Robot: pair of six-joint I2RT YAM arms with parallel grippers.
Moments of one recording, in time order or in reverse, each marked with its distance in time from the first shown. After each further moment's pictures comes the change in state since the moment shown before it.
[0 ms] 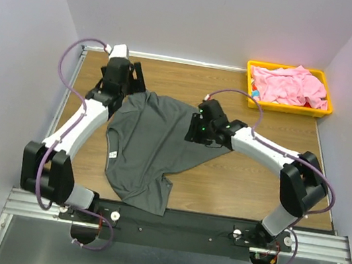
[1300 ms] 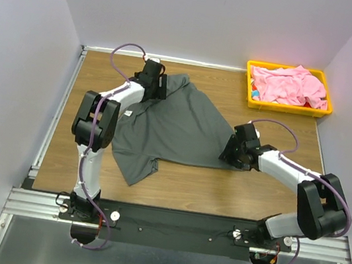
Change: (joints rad) left arm -0.085 0.632 0.326 -0.013 0.032 0.051; right arm -0.315 -0.246 -0.472 0.084 0.061 0.081
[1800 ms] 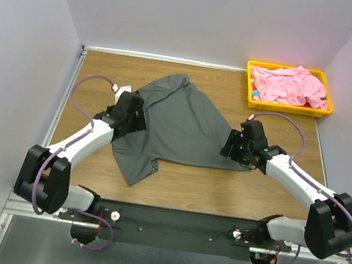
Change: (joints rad) left arm -0.043 -0.733 -0.633 -0.132 -0.077 -0.225; right arm 0.000 -0.151 0.040 -0.080 -0.010 -0.127
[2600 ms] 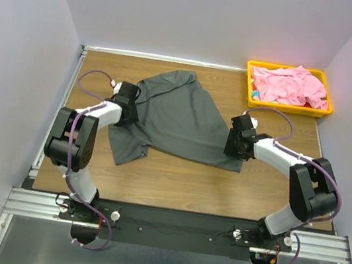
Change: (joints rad) left arm 0.132 0.353 0.080 0.099 0.005 0.011; right arm -0.013 0.286 0.097 0.016 0.183 -0.097
